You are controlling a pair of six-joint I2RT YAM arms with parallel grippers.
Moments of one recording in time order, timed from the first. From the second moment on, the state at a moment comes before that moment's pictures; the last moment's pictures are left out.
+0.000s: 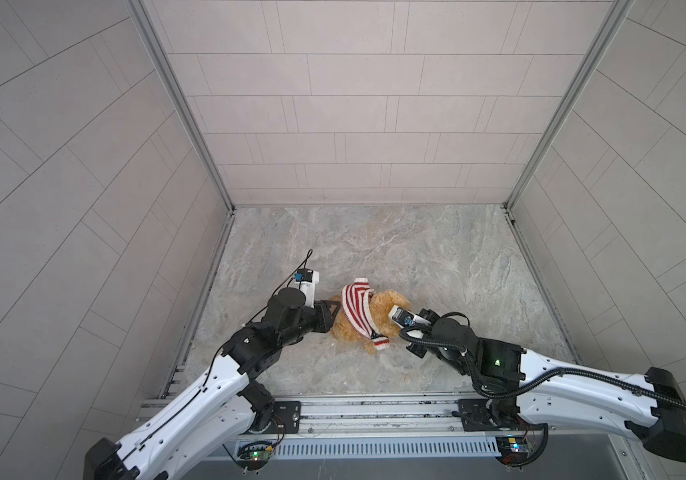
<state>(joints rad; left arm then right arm) -0.65 0.71 0.58 -0.39 0.08 -0.63 1.13 0.87 0.57 -0.15 0.41 -0.20</state>
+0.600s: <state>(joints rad) -0.90 0.72 0.46 -0.19 -0.02 -0.73 1.05 1.02 0.75 -0.32 0.31 0.09</state>
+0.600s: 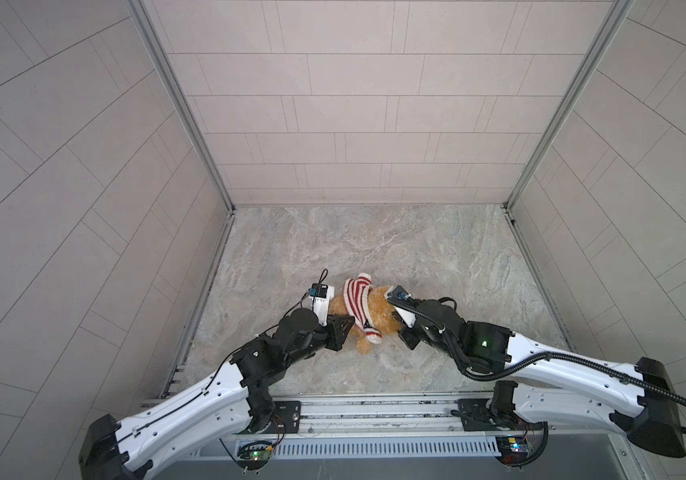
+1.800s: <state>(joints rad) -0.88 0.80 0.36 -0.11 0.03 -0.75 0.86 0.86 0.61 -0.32 0.19 0.24</state>
